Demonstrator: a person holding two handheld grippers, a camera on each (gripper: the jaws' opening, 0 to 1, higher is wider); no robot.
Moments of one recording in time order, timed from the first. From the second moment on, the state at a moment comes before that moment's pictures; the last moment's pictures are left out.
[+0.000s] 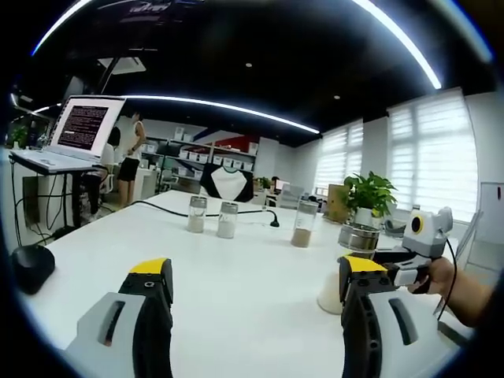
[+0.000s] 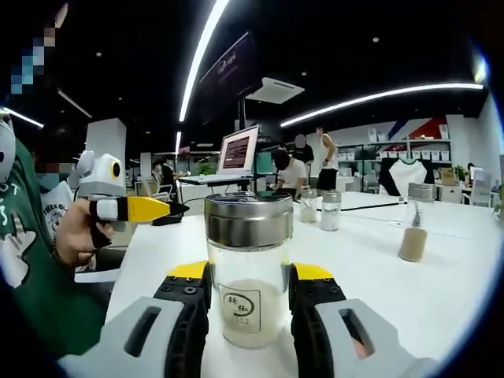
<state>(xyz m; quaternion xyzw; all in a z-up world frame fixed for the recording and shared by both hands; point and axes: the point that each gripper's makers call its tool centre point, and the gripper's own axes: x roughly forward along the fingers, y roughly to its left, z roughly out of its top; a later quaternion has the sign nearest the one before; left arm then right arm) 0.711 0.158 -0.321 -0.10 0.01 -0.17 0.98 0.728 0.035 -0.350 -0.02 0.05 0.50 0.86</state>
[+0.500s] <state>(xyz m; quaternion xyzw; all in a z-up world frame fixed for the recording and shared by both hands) 0.711 0.157 -0.320 -0.09 0.01 -0.17 0.98 0.731 0.034 -0.351 -0.02 0.05 0.45 0.89</state>
